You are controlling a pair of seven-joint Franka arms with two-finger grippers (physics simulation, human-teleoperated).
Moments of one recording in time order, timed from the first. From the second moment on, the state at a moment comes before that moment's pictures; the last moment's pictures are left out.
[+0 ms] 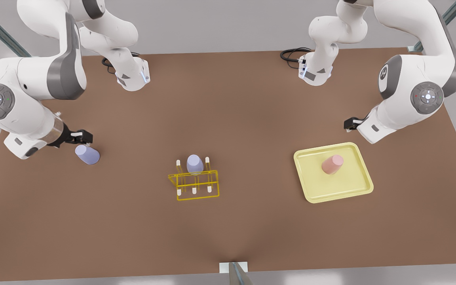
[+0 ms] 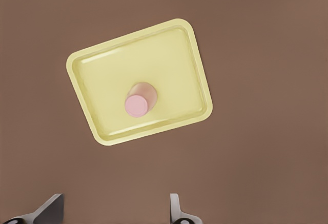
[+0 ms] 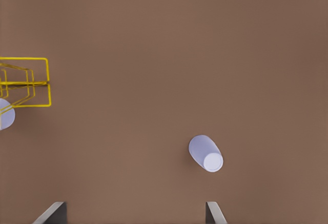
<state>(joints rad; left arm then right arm) -0.14 0.17 0.00 -1.50 0.05 1.44 0.02 0.12 0.25 -0.03 -1.28 -0.10 1.39 0.02</state>
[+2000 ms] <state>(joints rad) -0.18 0.44 0.00 -1.85 0.01 2.29 0.04 -0.27 0.28 -0.04 -2.33 -0.11 2.44 -0.15</state>
